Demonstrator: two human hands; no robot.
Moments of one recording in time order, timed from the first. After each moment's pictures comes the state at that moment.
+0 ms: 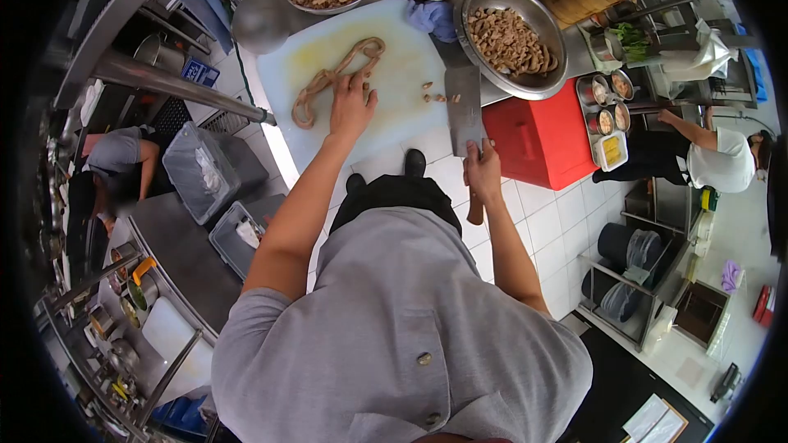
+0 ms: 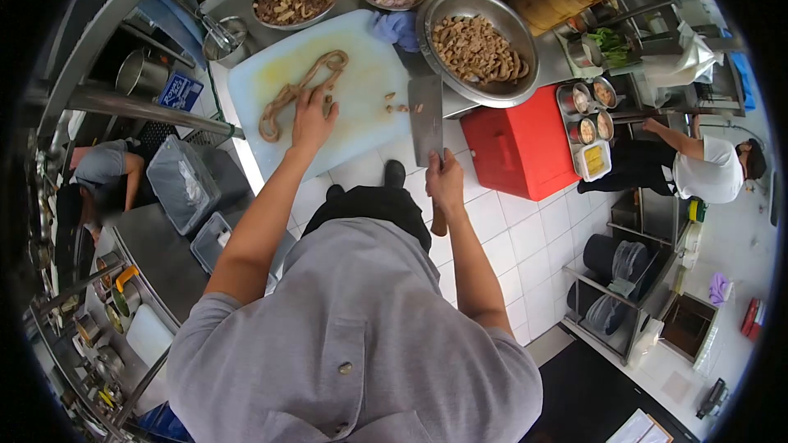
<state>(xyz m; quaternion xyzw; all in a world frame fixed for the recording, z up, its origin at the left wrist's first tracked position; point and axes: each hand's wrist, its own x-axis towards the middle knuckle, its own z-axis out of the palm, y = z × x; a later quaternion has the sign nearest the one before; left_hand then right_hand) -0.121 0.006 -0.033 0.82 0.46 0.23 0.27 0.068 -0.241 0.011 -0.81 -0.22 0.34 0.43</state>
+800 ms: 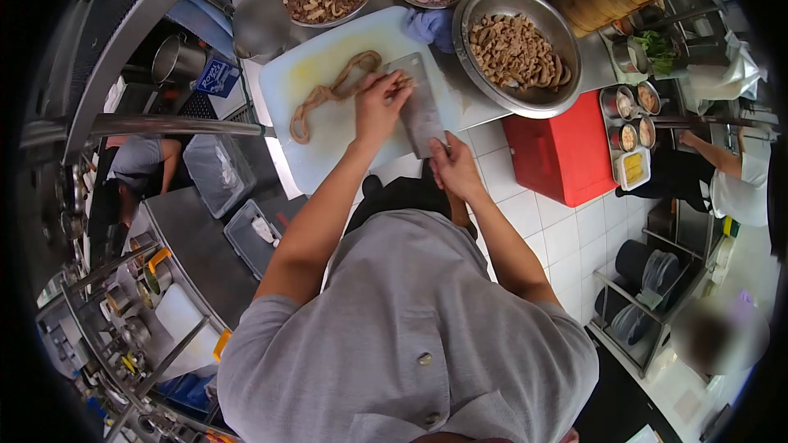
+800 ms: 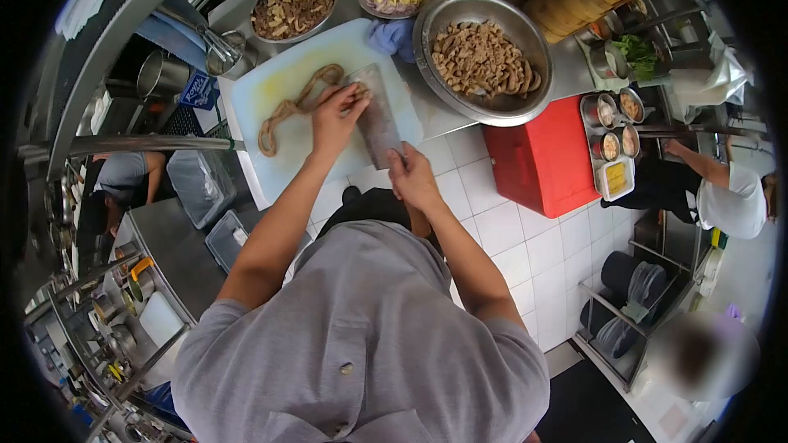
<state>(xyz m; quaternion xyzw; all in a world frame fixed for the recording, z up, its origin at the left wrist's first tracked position) -0.038 -0.006 0.004 0.71 0.40 0.40 0.42 0.076 -0.177 0.038 -0.66 -0.26 0.55 0.43</state>
